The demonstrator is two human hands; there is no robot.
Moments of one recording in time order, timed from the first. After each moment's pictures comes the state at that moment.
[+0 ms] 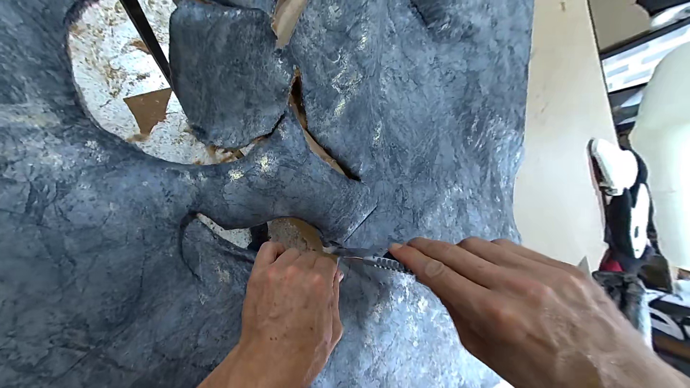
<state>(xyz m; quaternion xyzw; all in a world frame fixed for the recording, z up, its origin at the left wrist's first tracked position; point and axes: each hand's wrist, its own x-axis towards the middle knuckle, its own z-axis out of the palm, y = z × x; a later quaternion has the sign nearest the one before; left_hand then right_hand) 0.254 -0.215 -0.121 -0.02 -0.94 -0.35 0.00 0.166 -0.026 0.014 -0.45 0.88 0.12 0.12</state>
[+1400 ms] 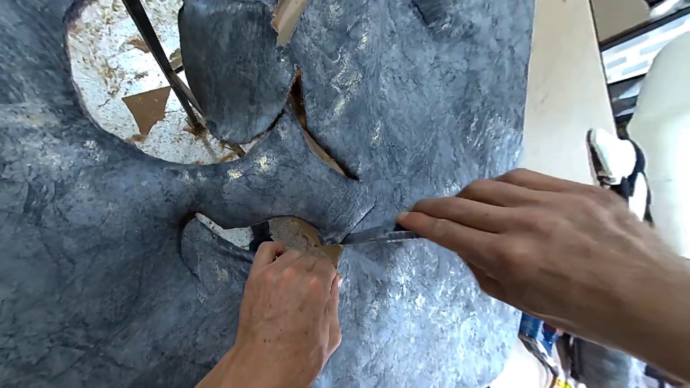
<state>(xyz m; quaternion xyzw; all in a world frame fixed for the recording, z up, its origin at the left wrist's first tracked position) 0.272 -0.226 -0.117 -0.05 -0.93 -0.36 -0.01 0.124 -0.037 0.030 -0.55 0.81 0.14 0.14</state>
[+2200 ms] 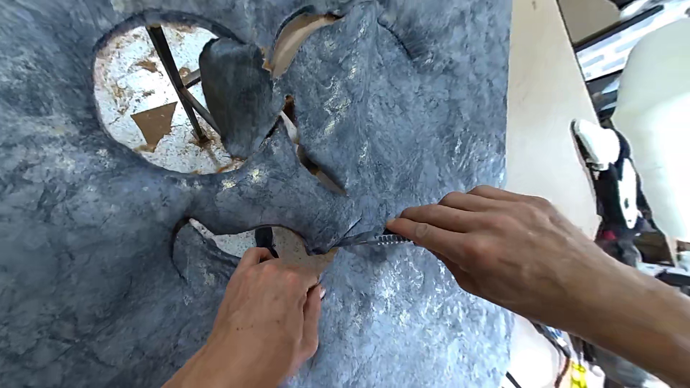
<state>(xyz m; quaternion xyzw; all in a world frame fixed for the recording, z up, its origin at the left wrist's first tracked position) 0.301 -0.285 -0.115 -0.11 -0.92 -0.38 -0.08 0.169 -0.050 0.020 -0.52 0.83 0.13 0.13</state>
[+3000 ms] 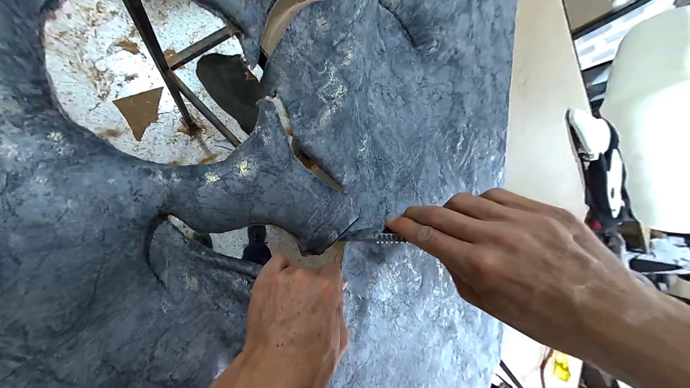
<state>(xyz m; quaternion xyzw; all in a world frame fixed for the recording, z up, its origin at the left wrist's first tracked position) 0.307 -0.247 -0.109 -0.08 -0.94 -0.34 -0.03 0.193 -0.063 0.021 -0.49 0.85 0.16 0.13</state>
